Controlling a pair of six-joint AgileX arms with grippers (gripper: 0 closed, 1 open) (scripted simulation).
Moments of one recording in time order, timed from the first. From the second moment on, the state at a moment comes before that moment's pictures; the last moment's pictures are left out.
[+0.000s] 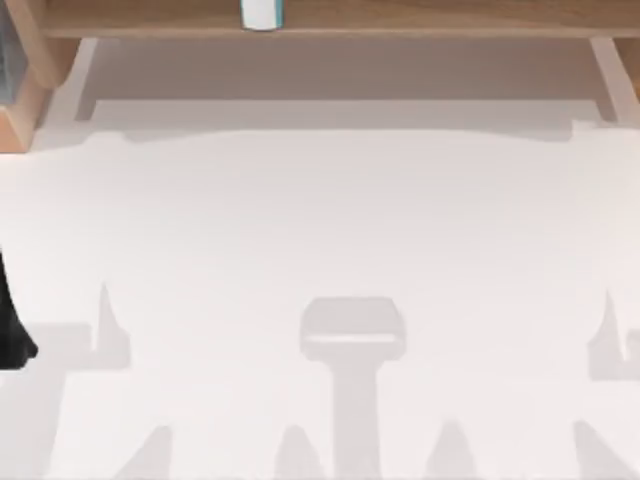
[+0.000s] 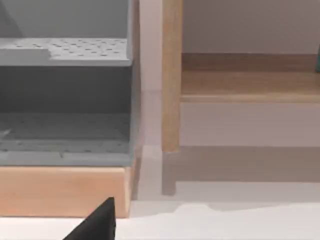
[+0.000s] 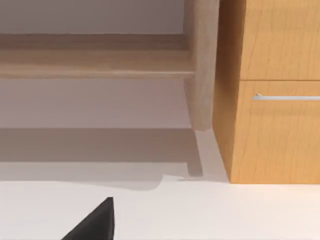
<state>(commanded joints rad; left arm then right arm) -0.03 0.06 0.06 0.04 -0.02 0.00 0.00 0.00 0.00 0.00 0.00 0.00</state>
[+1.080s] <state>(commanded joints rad) -0.45 1.77 1.09 0.68 -0.41 0.01 0.00 0.00 0.00 0.00 0.00 0.00</state>
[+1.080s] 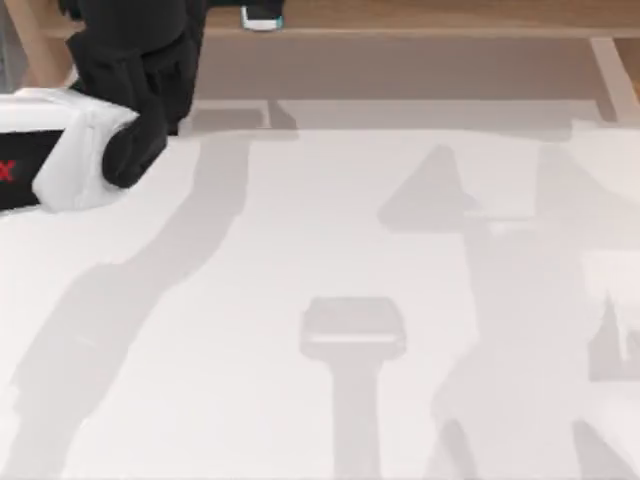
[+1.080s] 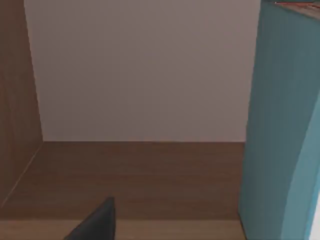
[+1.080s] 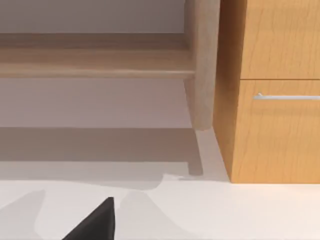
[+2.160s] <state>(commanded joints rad) -0.50 2.12 1.38 0.76 -0.46 0.01 0.00 0.00 0.00 0.00 0.00 0.00</state>
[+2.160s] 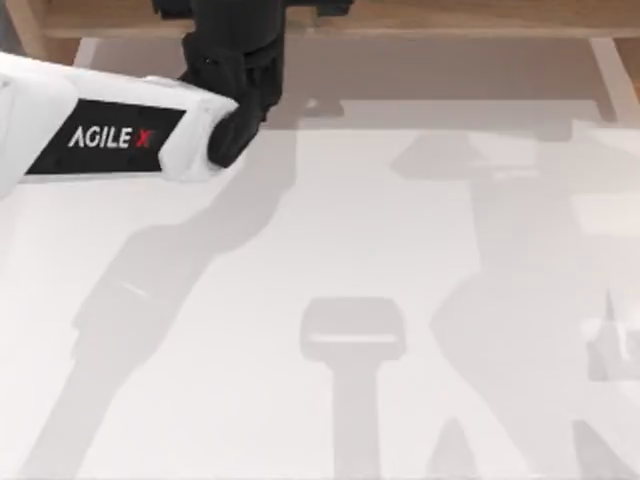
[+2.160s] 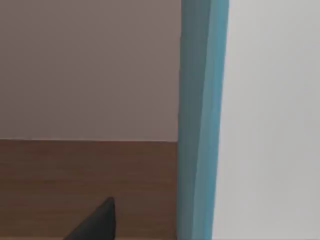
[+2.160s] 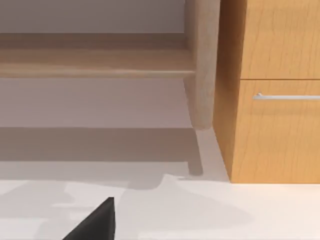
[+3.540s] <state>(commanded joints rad) -0.50 2.12 1.38 0.76 -0.46 0.01 0.00 0.00 0.00 0.00 0.00 0.00</state>
